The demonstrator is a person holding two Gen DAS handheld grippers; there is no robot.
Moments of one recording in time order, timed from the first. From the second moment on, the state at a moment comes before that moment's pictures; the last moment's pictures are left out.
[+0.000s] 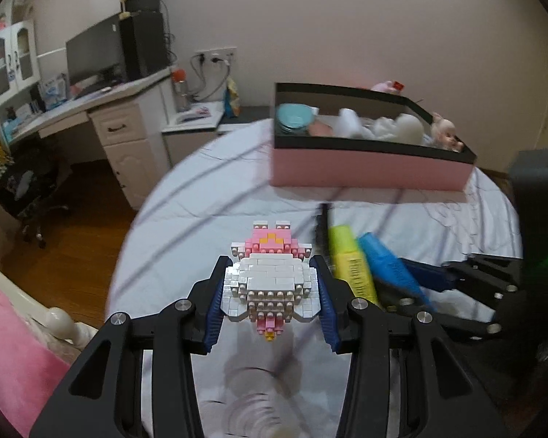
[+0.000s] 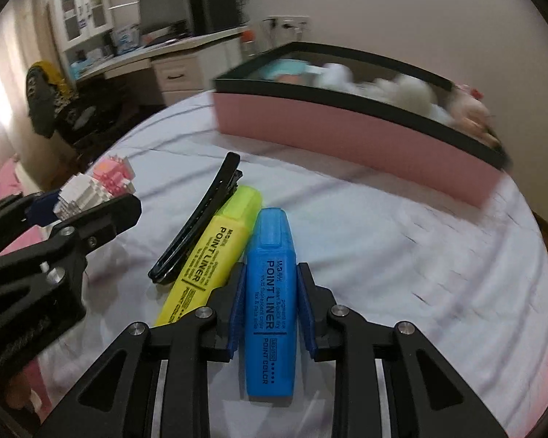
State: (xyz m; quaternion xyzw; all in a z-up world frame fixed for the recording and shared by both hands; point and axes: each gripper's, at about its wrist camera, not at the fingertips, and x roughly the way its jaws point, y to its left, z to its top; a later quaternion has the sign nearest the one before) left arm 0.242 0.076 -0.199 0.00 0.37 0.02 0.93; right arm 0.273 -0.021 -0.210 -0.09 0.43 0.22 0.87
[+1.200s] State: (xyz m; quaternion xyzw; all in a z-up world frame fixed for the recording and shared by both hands) left arm 0.125 -0.006 -0.034 0.04 0.14 0.00 0.99; right arm 0.132 -0.144 -0.033 -0.01 0.14 0.15 0.98
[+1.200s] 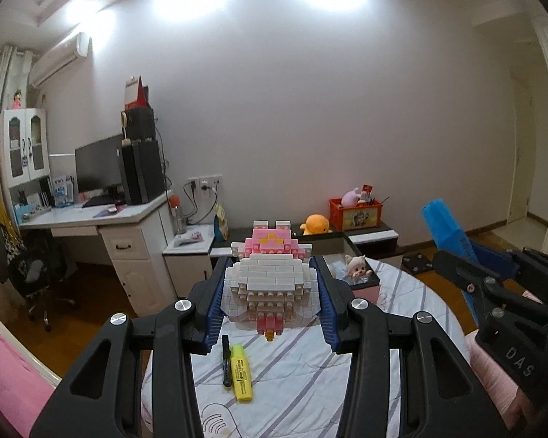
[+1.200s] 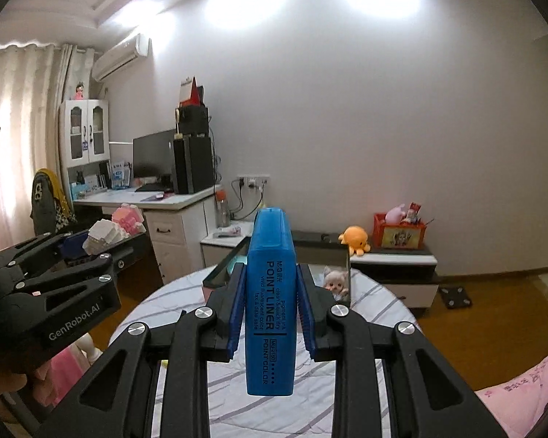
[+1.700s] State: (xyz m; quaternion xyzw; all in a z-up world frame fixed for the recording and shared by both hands) left arm 0.158 -0.006 -0.030 0.04 0.15 -0.01 0.99; right arm 0.150 -0.146 -0.025 -0.02 0.13 0.15 0.98
